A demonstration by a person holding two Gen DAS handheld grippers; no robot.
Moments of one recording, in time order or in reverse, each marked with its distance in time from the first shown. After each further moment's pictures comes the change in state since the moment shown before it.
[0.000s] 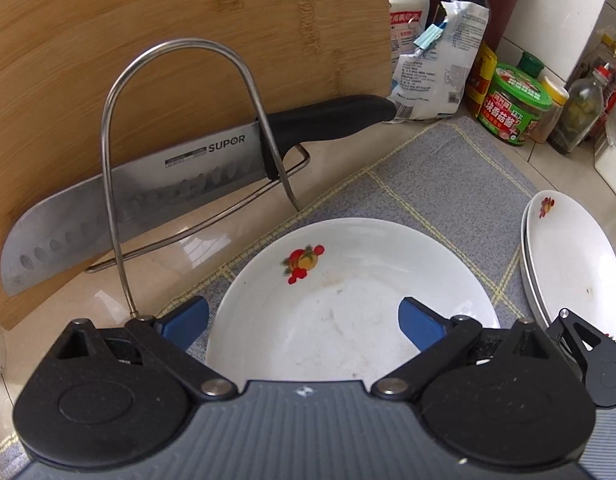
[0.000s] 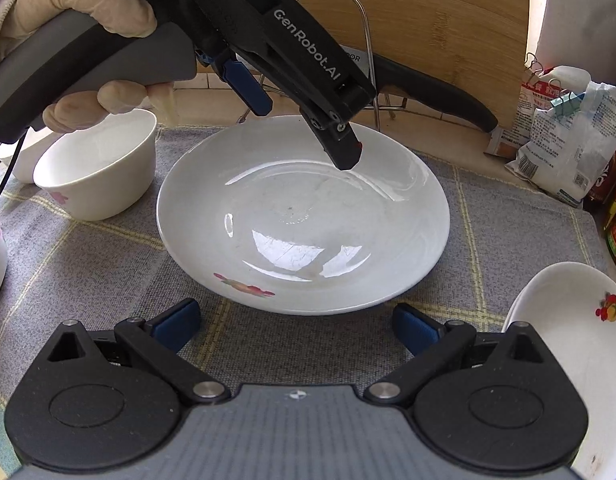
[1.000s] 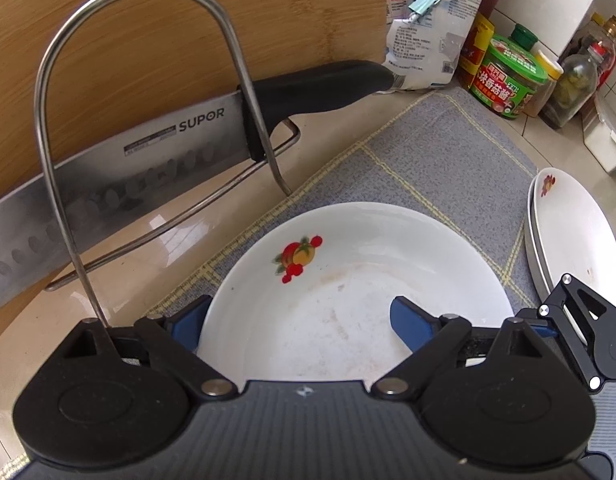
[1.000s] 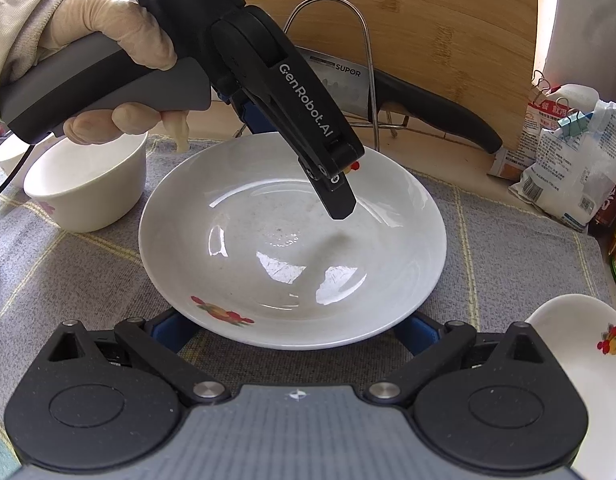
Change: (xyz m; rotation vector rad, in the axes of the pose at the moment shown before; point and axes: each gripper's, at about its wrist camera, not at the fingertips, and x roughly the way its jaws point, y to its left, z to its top) left arm 0.027 0.007 0.011 0.048 0.087 -0.086; right arm 0.005 -0.007 0.003 -0.039 -0.043 0.012
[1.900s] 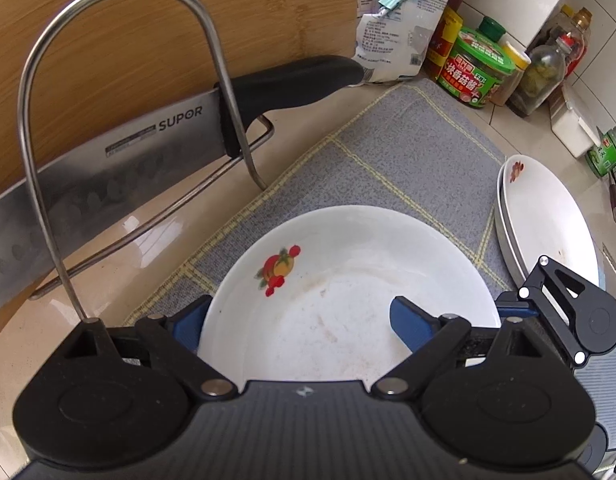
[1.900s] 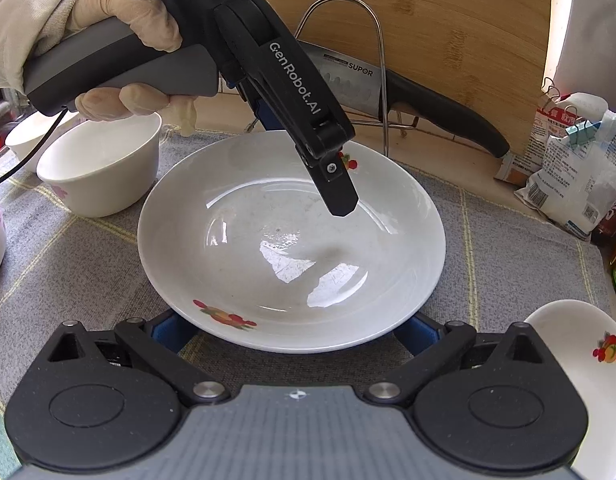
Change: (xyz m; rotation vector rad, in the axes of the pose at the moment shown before) left arm 0.000 0.004 -0.002 0.045 0.025 -0.103; right arm -0.006 0.001 -0.002 -0.043 0.017 0.022
